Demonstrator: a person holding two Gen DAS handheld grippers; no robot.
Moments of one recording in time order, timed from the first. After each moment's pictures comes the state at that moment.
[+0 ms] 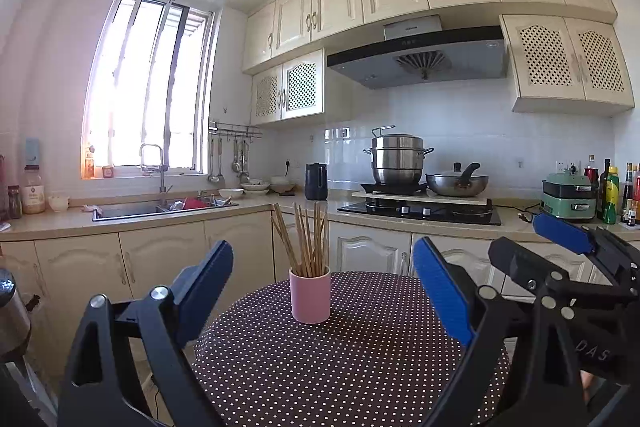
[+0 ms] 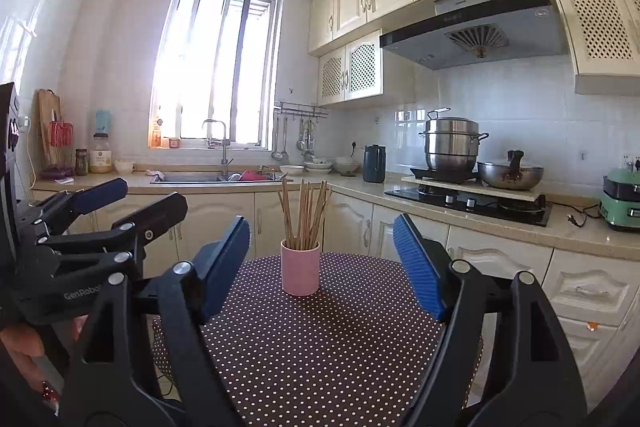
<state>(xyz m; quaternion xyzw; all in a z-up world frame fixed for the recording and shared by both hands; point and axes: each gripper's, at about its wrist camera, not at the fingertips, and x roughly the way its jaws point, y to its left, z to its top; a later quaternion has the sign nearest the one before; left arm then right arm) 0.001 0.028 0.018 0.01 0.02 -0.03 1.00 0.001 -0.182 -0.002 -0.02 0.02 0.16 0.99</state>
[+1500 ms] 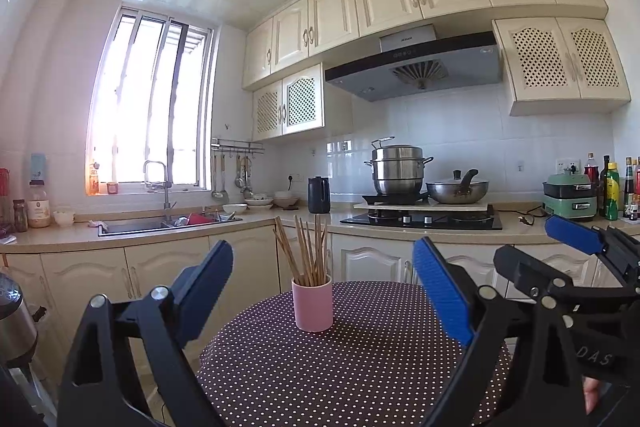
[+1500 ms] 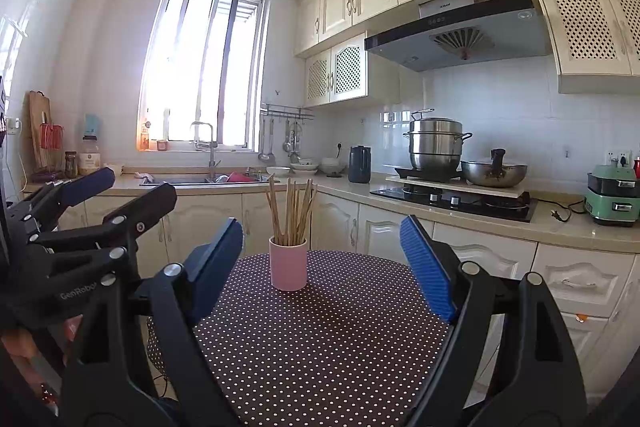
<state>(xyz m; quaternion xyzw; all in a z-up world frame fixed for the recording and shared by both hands) -0.016 0.020 0.015 0.02 0.00 -0.02 1.00 -0.020 -0.190 -0.008 -0.02 0.01 0.13 0.99</state>
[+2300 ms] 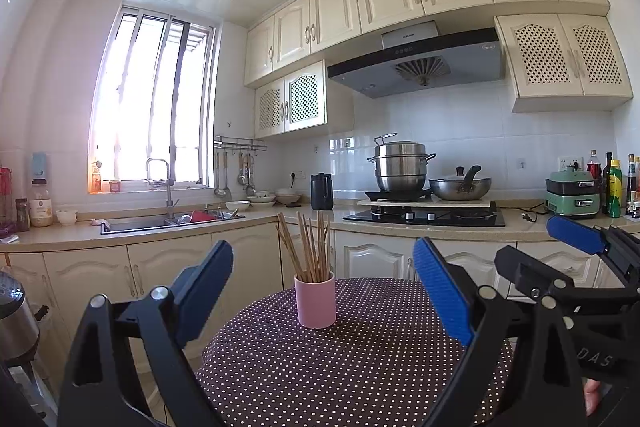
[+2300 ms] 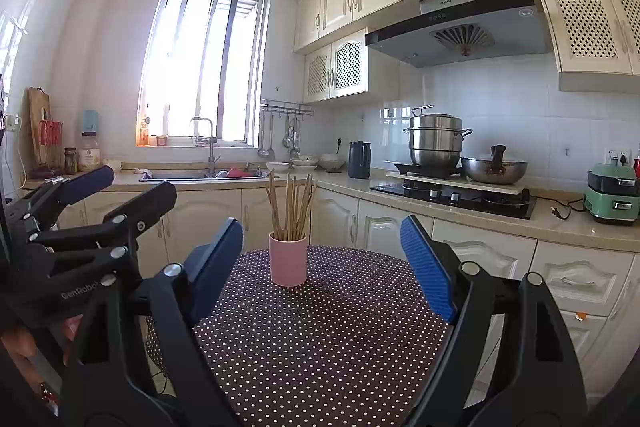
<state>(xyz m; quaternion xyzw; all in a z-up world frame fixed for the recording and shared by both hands) -0.015 0.020 0.011 0.02 0.00 -0.02 1.00 -0.019 -0.189 -0.009 -0.02 0.02 0.13 0.99</state>
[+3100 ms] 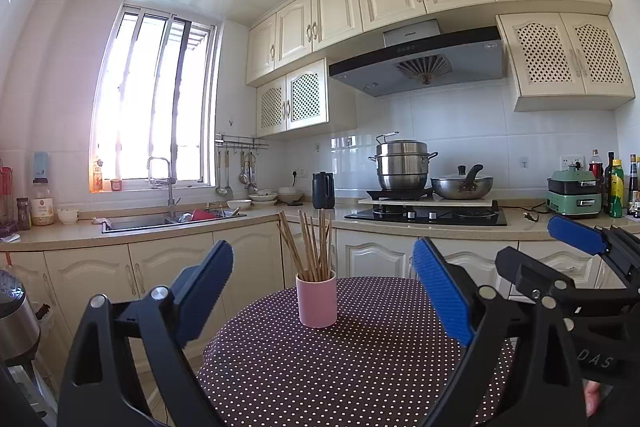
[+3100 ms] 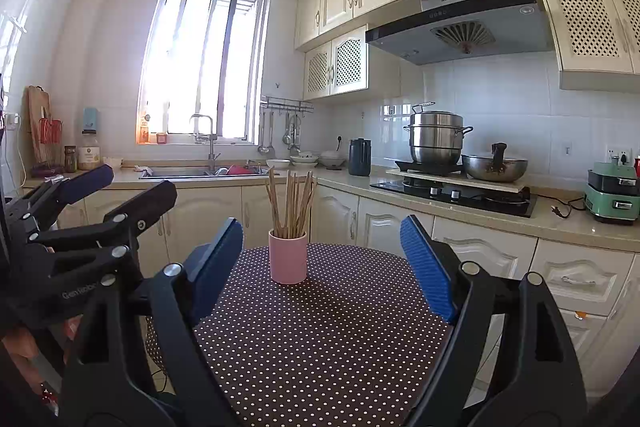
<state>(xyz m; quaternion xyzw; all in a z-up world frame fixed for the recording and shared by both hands) -0.014 0.022 0.009 0.02 0.00 -0.01 1.00 -0.017 -0.188 -0.009 -0.02 0.02 0.13 0.99</state>
